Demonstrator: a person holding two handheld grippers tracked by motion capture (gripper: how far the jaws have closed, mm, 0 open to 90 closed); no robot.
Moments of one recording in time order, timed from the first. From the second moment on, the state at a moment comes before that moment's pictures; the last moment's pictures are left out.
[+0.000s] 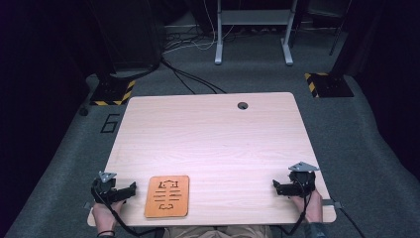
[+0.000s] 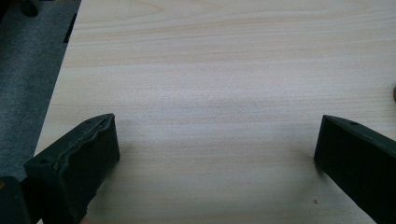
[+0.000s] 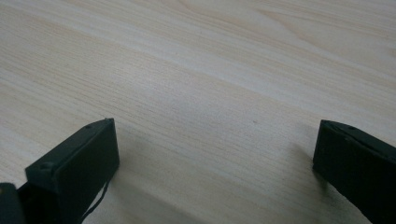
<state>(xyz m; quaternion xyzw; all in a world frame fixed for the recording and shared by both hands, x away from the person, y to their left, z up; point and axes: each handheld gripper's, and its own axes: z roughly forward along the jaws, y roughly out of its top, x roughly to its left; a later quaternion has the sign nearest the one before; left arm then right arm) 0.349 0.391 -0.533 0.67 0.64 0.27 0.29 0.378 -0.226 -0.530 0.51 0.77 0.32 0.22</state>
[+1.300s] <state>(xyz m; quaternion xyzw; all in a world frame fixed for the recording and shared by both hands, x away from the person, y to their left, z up) 0.350 0.392 -0.533 0.67 0.63 0.27 0.29 0.362 -0.183 -0.496 0.47 0.78 0.38 0.17</state>
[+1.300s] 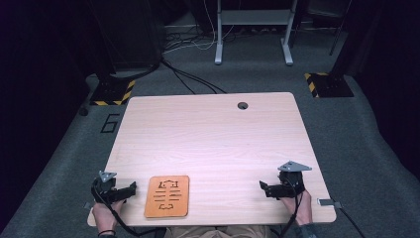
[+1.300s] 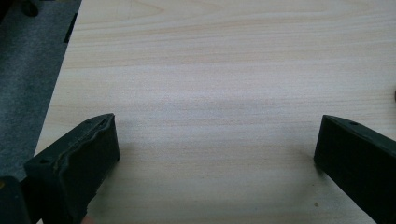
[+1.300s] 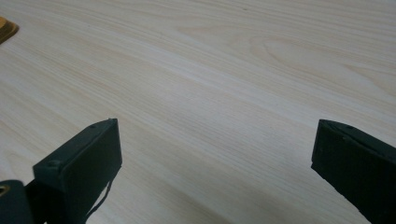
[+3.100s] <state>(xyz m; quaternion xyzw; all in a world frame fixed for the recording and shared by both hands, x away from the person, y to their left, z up) 0.351 0.392 -0.533 0.67 0.63 0.27 0.29 0.384 -0.049 -0.481 0.34 0.85 0.40 0.08</state>
